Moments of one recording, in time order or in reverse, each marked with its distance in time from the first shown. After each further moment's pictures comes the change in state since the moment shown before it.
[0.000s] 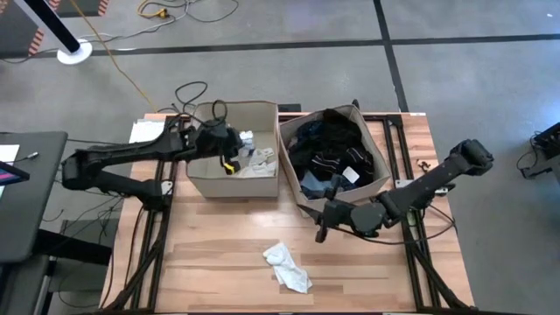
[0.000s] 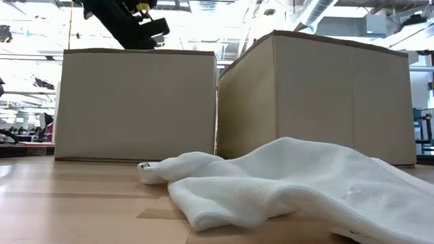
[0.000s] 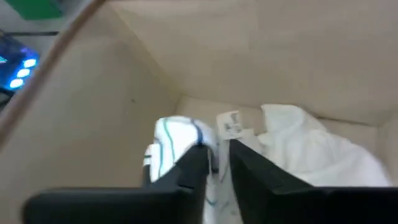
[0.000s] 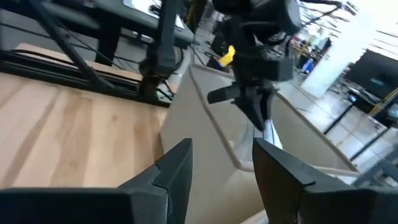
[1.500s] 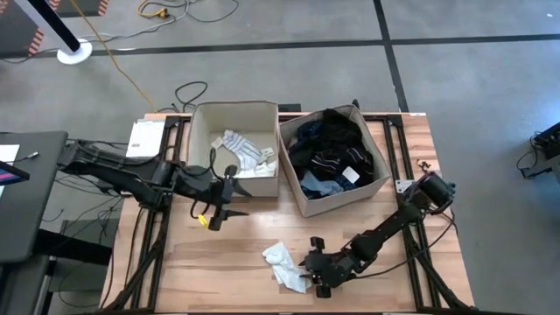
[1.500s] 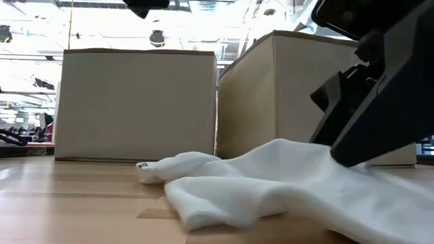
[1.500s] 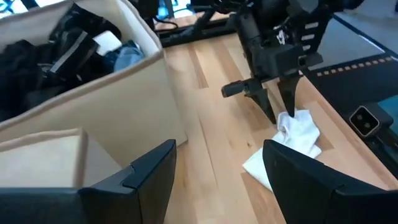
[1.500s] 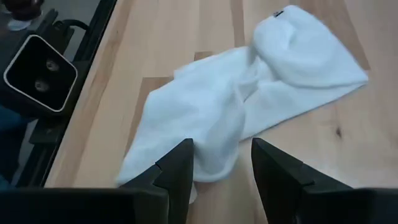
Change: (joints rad) left arm -0.557 -0.098 0.002 0.107 0.198 -0.158; right arm 0.176 0.538 0.000 0.018 -0.499 0.761
